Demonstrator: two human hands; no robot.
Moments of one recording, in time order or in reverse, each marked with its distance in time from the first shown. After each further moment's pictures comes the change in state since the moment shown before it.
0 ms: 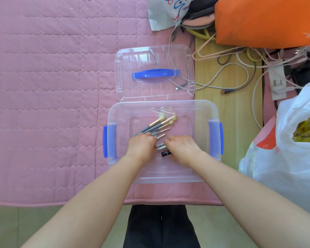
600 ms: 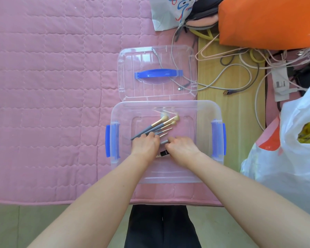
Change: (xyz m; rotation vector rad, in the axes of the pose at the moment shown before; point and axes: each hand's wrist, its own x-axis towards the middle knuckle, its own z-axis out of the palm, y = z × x) left_hand 0.003 0.007 0.005 0.078 -0.052 -0.036; right_hand 0.006 -0.006 0.007 -0.053 -0.007 -0.036
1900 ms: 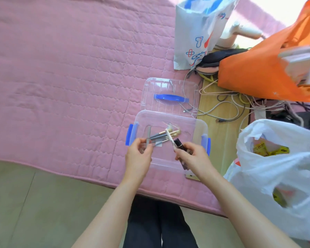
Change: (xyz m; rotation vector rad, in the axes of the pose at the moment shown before) left_hand -0.165 0.026 -0.110 -1.507 0.538 -0.556; right_hand -0.142 -0.026 -0.115 1.365 0.287 0.300
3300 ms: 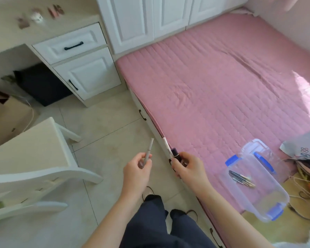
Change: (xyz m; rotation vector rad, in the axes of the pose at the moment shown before) left_hand -0.303 -0.072 -0.365 -0.281 0.689 -0.102; right_hand -0.299 -0.156 0.299 -0.537 -0.523 -0.473
